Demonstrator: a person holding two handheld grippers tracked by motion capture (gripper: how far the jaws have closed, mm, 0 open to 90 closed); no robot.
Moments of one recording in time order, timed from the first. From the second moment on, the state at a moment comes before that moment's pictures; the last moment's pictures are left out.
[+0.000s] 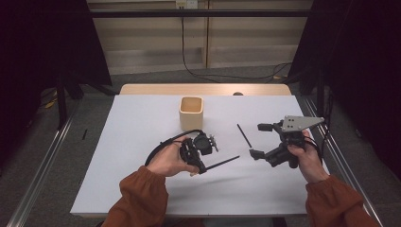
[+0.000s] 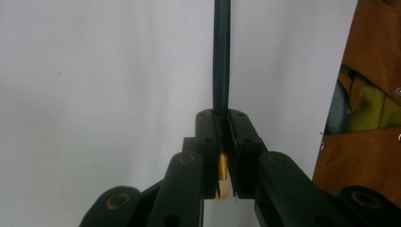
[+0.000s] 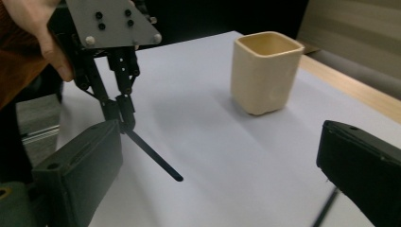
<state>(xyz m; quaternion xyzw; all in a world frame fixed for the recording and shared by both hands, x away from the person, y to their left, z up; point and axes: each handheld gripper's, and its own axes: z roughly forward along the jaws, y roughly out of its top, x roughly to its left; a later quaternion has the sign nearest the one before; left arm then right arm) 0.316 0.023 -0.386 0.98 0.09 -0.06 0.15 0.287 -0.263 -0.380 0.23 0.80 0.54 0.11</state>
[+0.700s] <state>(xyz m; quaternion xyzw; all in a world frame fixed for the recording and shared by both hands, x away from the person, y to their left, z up) 0.316 0.020 -0.389 0.98 0.08 -0.07 0.14 0.301 -0.233 -0.380 0.20 0.87 0.45 0.04</state>
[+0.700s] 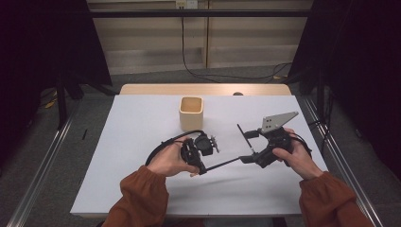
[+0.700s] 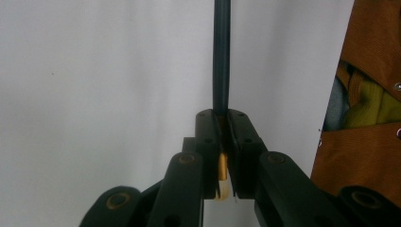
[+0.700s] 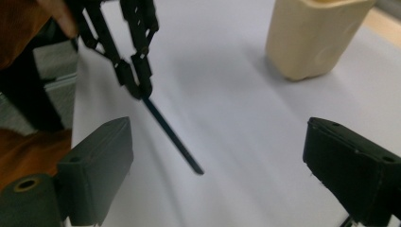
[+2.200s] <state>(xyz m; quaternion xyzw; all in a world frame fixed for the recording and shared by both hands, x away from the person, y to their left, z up) 0.304 0.010 -0.398 0.99 0.06 -0.08 0.10 0.314 -0.176 -0.406 0.07 0.98 0.16 -0.09</state>
